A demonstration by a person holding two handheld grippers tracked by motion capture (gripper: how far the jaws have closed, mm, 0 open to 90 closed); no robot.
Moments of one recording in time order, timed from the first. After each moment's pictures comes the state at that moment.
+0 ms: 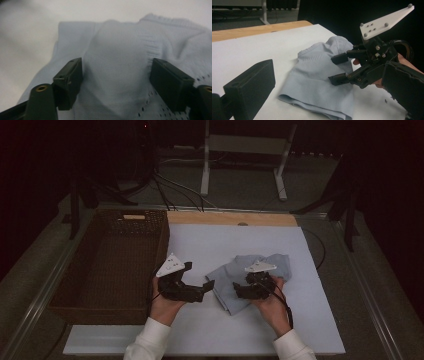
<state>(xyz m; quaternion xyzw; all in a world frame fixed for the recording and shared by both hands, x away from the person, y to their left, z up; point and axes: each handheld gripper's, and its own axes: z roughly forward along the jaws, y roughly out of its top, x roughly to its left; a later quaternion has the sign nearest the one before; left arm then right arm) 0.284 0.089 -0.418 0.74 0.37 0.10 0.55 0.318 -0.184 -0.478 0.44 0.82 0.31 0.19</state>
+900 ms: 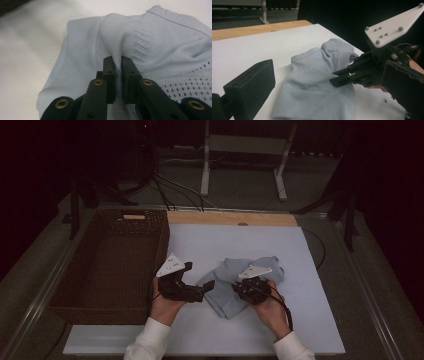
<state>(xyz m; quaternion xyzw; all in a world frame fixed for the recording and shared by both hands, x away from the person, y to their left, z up) 0.284 0.088 -0.419 0.74 0.37 0.09 0.55 0.304 -0.170 -0.470 0.37 0.85 0.33 0.15</state>
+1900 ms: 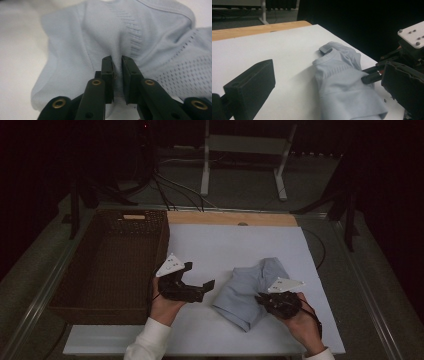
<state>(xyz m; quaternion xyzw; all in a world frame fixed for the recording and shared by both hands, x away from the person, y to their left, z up) 0.284 0.089 -0.418 0.74 0.37 0.09 0.56 0.264 -0.245 -0.461 0.35 0.86 0.34 0.15</state>
